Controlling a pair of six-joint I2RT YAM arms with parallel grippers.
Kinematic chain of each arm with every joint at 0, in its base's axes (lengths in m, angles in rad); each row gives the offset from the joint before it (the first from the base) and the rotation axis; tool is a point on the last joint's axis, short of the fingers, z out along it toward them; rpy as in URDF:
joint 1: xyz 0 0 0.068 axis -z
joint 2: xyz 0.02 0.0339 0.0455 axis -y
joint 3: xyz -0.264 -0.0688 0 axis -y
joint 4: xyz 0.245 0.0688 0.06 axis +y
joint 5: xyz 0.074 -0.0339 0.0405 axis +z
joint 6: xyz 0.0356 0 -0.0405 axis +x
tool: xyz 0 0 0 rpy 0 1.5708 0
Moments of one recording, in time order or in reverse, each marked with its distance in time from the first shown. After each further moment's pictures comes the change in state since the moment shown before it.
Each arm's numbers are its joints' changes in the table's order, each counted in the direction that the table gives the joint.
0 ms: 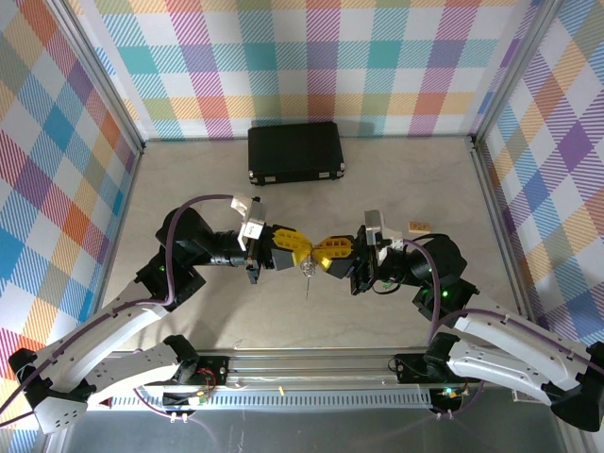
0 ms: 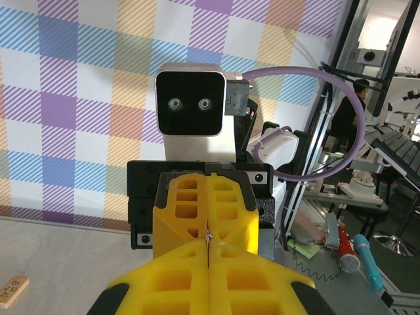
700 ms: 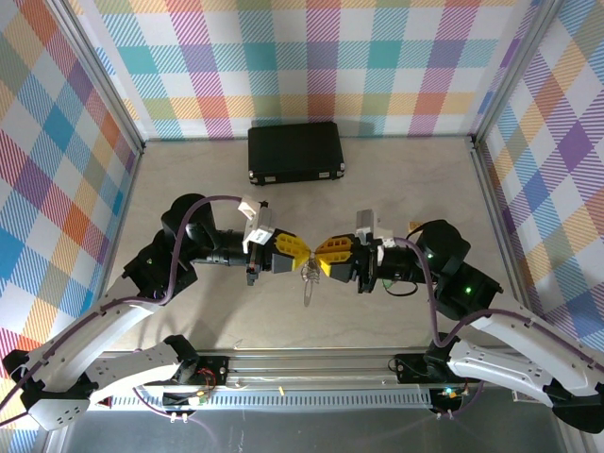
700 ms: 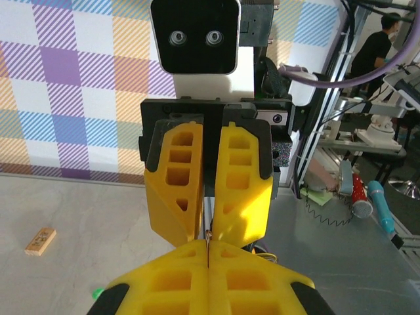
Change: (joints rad) left arm 0.000 -0.029 0.162 0.417 -0.004 0.263; right arm -0.004 0.018 0.203 0.529 -0.026 -0.202
